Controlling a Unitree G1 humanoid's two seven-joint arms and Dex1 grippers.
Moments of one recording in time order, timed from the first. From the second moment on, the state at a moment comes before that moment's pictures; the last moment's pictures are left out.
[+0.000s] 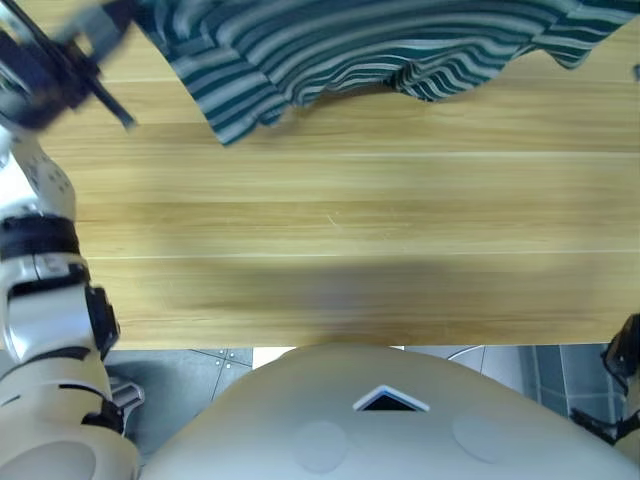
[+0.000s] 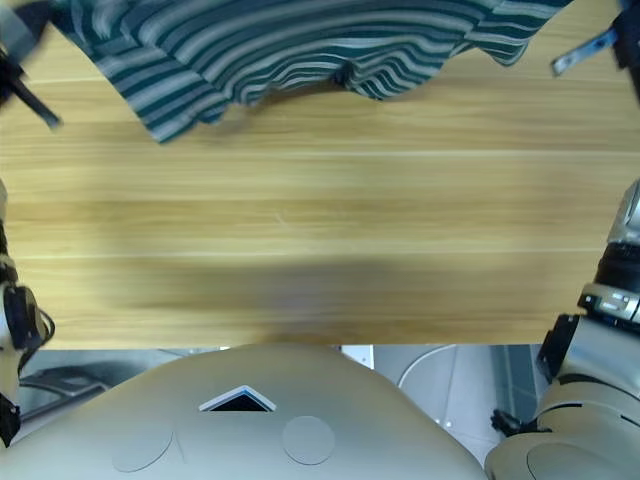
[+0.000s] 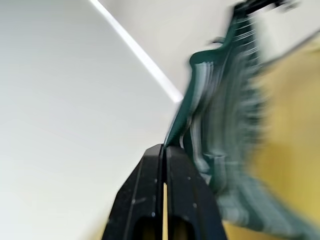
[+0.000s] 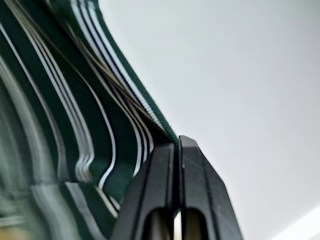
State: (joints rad) left arm -0.30 0.71 0.07 0.52 -0.57 -0.75 -1.37; right arm -0.15 -0.85 -0.24 0.13 0.09 -0.68 0.60
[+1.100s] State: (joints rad) left arm -0.08 0.78 0.55 -0.39 -1.19 -0.24 -1.42; right arm 0.16 -0.81 -0.68 -0.34 0.95 -0.44 1.25
